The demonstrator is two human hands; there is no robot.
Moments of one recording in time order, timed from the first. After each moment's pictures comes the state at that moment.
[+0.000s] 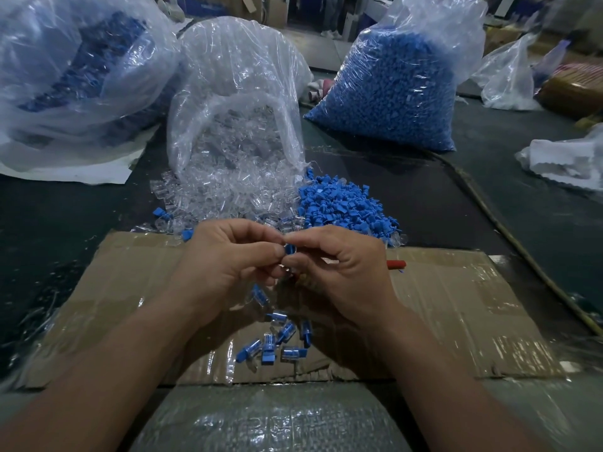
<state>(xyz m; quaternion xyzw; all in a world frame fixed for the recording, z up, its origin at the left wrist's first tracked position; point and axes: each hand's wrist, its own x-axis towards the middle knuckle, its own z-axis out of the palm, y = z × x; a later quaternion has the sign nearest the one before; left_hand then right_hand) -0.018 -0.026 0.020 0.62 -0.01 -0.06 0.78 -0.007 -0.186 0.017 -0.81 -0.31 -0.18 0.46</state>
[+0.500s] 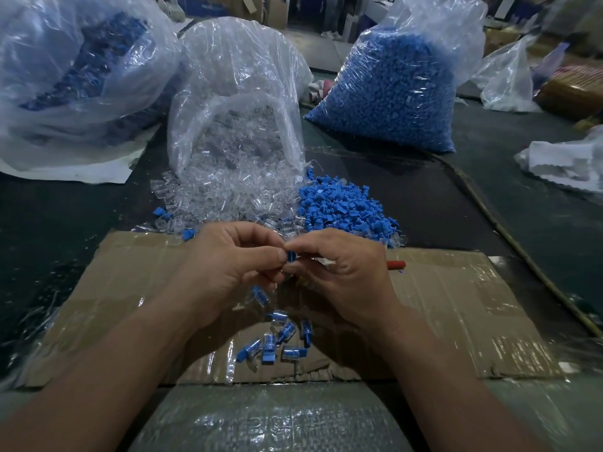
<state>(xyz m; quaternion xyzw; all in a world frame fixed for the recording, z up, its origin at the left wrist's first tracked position) -0.017 -0.025 0.019 0.63 -0.01 -0.09 0.77 -0.005 -0.190 0.015 -0.82 -0.36 -0.21 0.40</state>
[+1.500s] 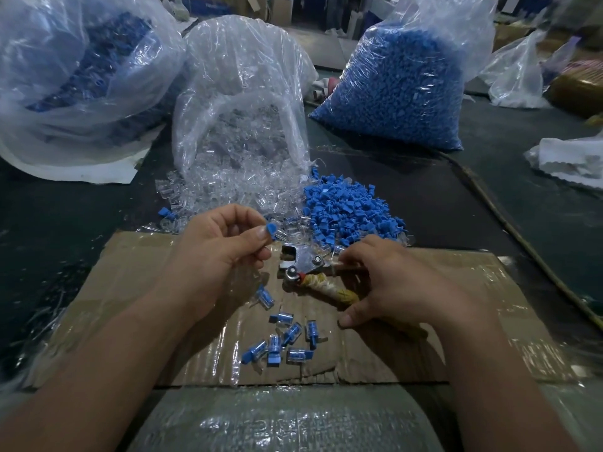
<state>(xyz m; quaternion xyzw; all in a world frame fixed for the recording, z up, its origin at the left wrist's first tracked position) -0.010 -0.012 0.011 0.63 0.01 0.00 0.78 0.004 -0.228 0.038 -0.97 -0.18 0.15 0.09</state>
